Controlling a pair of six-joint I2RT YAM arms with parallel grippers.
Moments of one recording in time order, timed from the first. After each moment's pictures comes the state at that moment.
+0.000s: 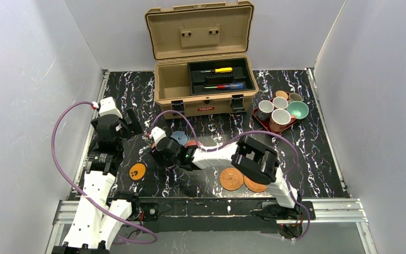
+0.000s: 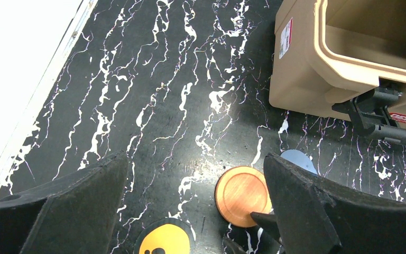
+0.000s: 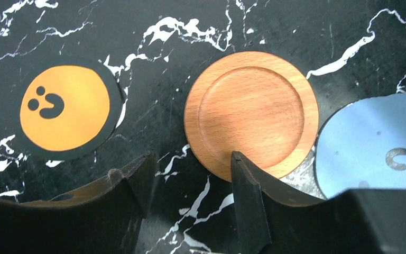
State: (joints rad) left arm -0.09 0.73 0.80 -0.51 -0.29 -0.26; right arm 1.25 2.16 1.44 0.11 0.18 0.29
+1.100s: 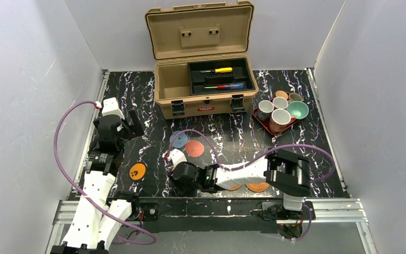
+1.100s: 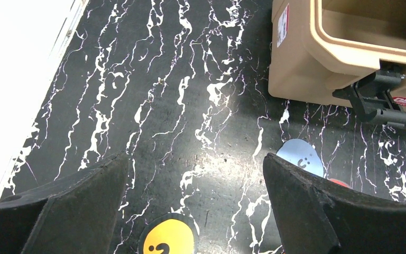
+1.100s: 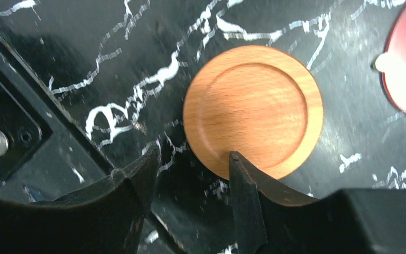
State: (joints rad) left arm -0.11 0.74 0.80 -0.53 -0.28 -0.23; right arm 1.42 1.82 1.04 -0.02 0.27 0.48
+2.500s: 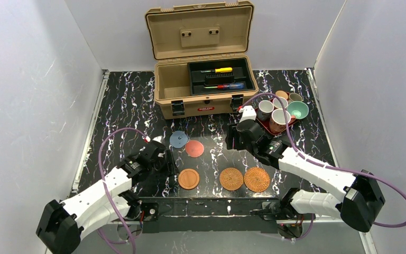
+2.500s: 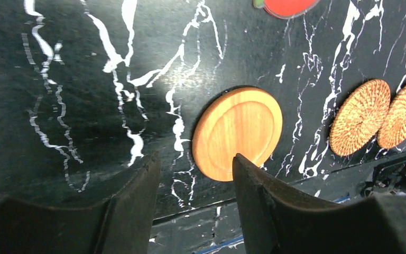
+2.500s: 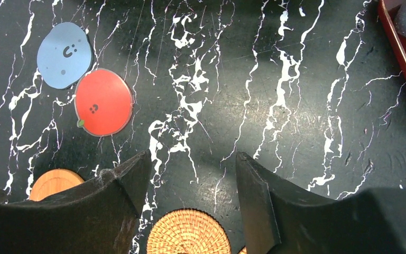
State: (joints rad) left arm -0.65 0.84 0.46 -0.60 0.00 -0.82; right arm 0.86 1.13 0.76 -0.29 0.34 0.50
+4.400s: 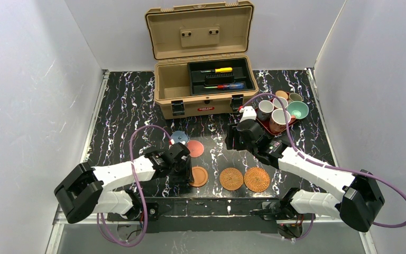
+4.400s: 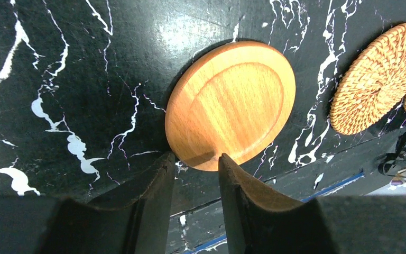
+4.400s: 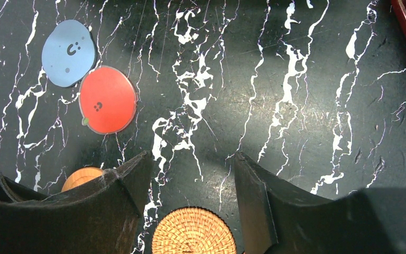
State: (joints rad) left arm -0.90 1.24 0.55 -0.41 0.05 -0.91; right arm 0.84 1.13 0.75 -0.29 0.30 0.52
